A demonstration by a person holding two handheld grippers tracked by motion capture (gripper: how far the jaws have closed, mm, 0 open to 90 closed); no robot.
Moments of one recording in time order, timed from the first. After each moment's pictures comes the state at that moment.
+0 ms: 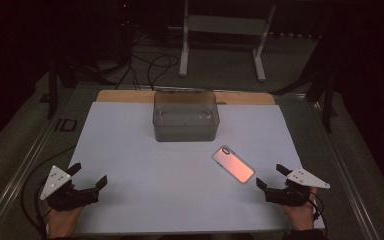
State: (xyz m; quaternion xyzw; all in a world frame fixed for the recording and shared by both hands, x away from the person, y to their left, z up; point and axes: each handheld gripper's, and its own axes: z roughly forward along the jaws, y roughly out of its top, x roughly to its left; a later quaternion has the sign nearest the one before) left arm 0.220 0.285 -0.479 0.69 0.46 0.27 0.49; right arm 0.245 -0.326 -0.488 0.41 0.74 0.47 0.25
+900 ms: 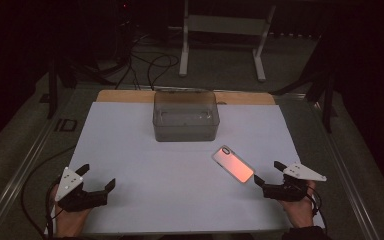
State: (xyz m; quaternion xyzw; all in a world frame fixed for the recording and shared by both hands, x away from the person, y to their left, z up) left arm 0.221 0.267 -0.488 0.71 0.44 0.28 0.47; right arm 0.255 -0.319 -0.478 0.42 0.75 0.46 0.24
